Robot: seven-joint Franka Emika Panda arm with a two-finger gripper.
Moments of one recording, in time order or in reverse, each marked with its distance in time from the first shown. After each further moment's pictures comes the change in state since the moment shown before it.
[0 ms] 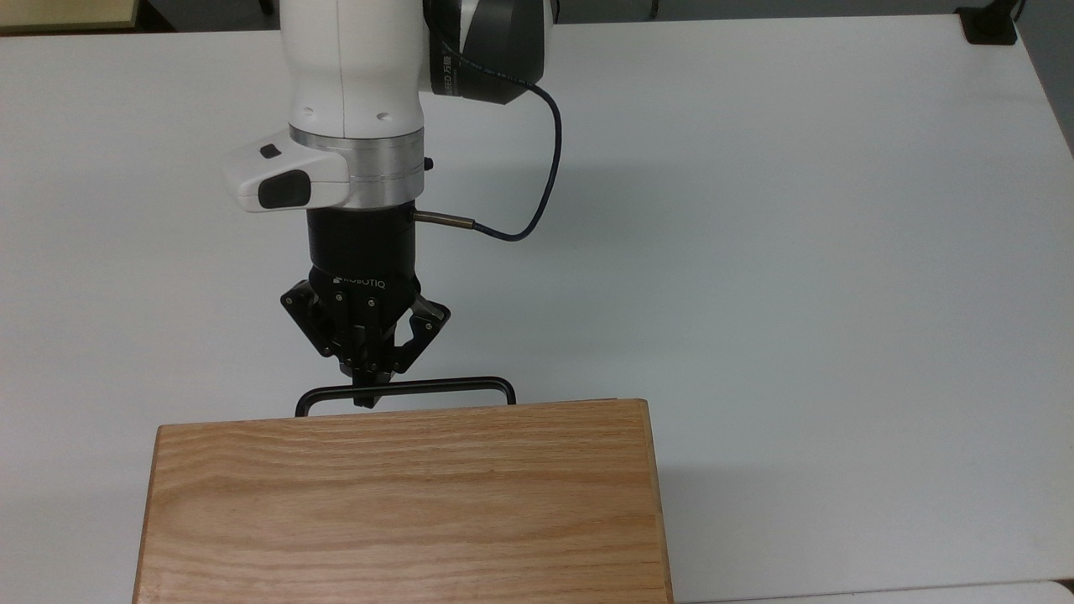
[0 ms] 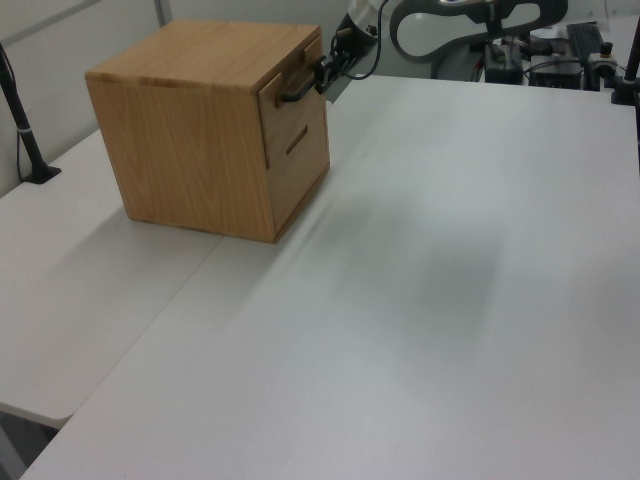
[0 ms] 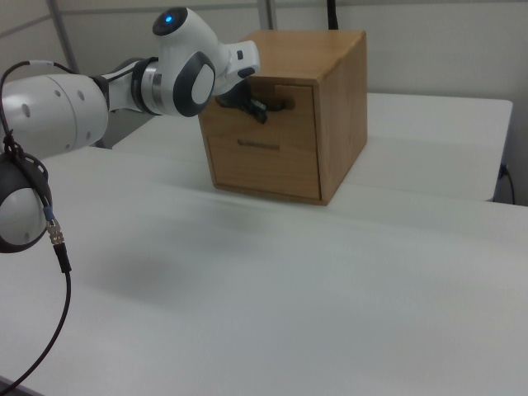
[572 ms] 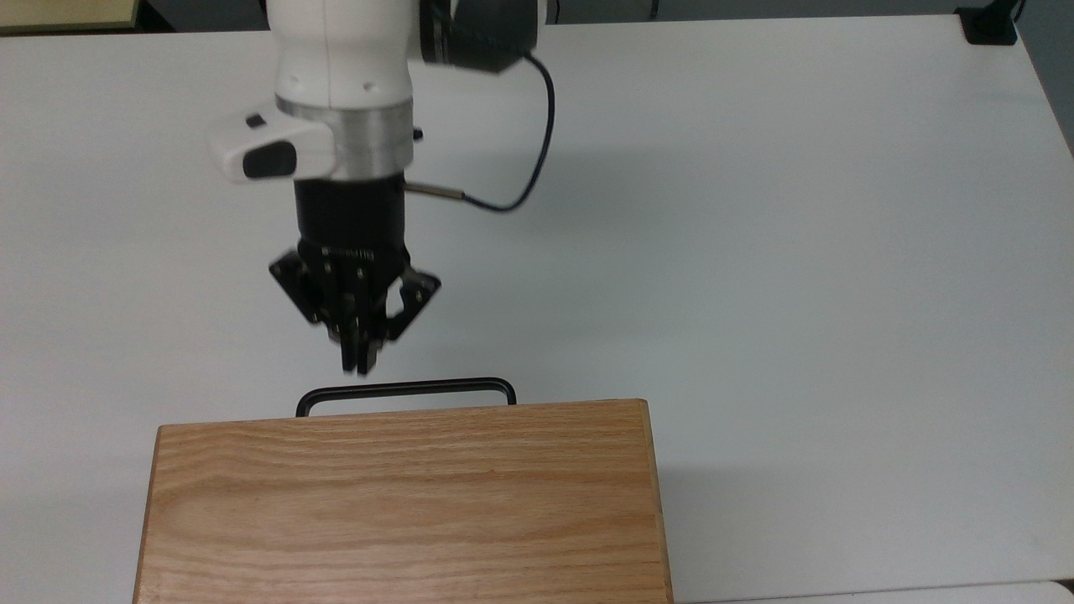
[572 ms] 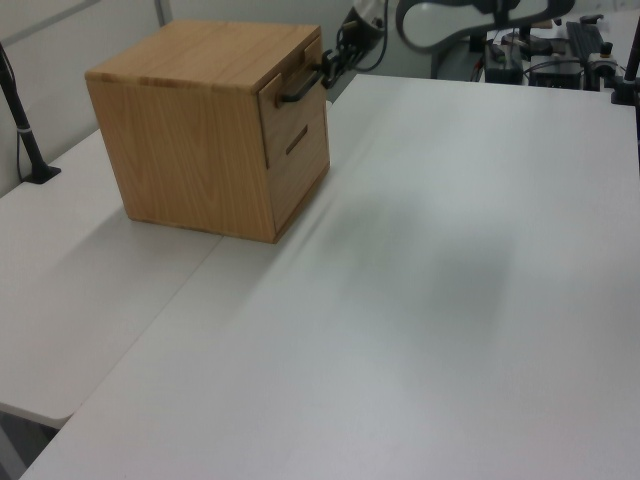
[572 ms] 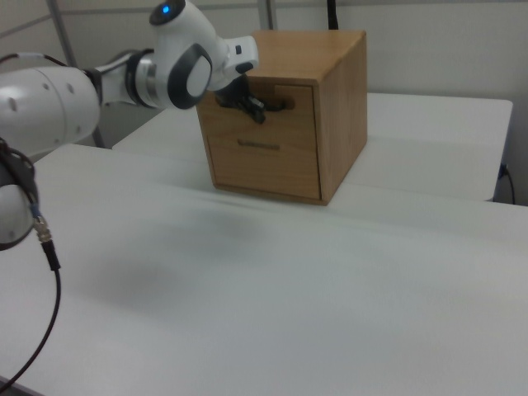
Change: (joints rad) arm -0.007 -0.074 -0.003 -0.050 0.000 -0.091 -0.012
